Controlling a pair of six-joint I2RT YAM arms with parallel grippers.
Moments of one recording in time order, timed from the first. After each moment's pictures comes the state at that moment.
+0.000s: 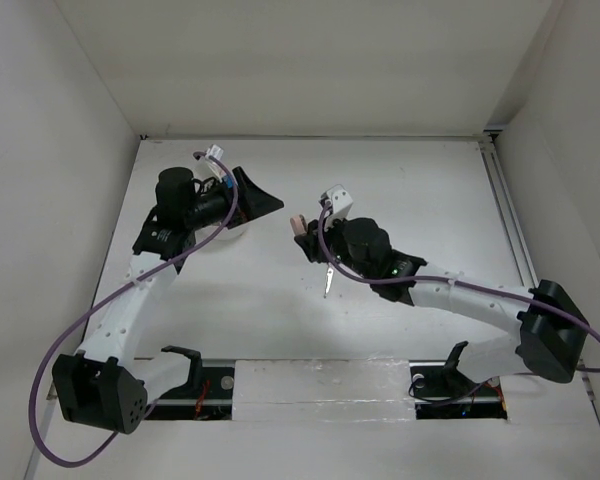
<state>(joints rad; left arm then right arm) -0.21 1.10 0.99 -0.24 0.65 -0.72 0.95 1.35 0.88 0.27 0.20 0.25</state>
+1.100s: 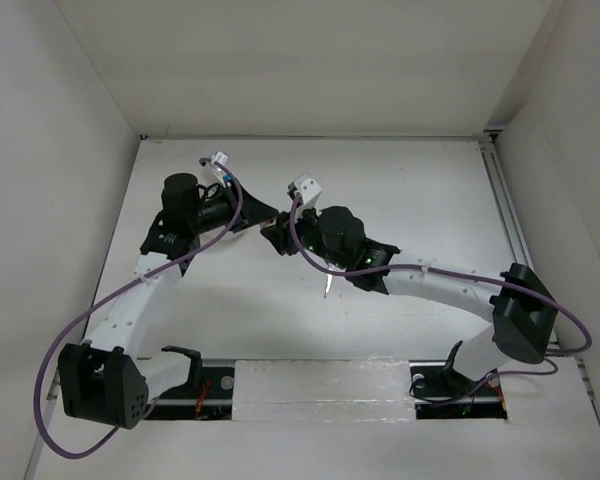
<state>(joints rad) -0.21 1.13 0.90 -0.10 0.72 -0.77 1.00 1.53 1.09 0.33 0.10 0.22</state>
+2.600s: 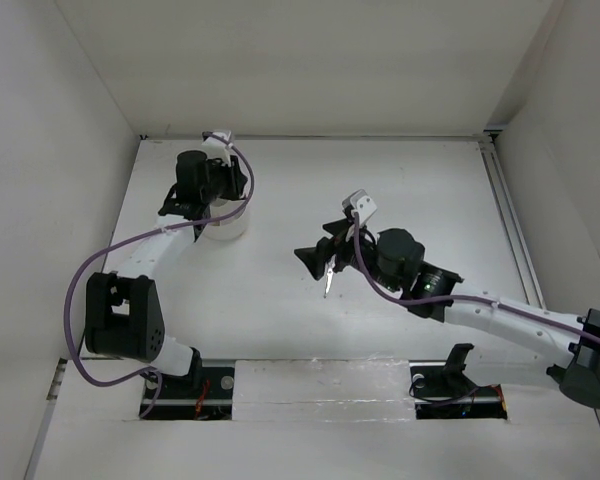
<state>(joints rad) -0.16 1.47 1.04 0.08 0.22 -0.08 0.99 1.12 0.83 0.22 0.14 0.21</state>
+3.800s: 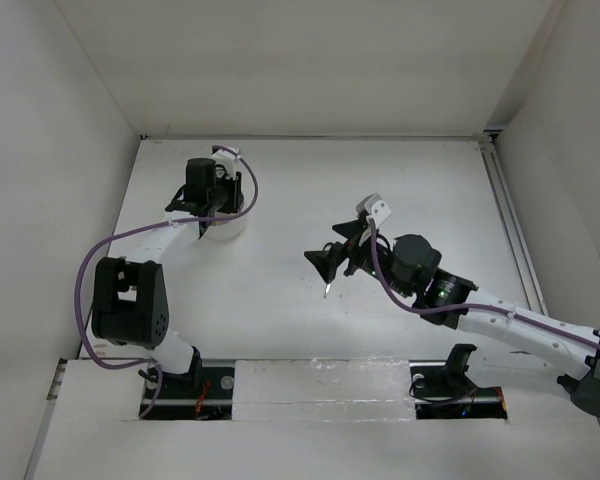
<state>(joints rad) -0.16 1.55 1.04 -0.08 0.15 0.02 0.99 1.01 0.77 0.22 0.13 0.18</state>
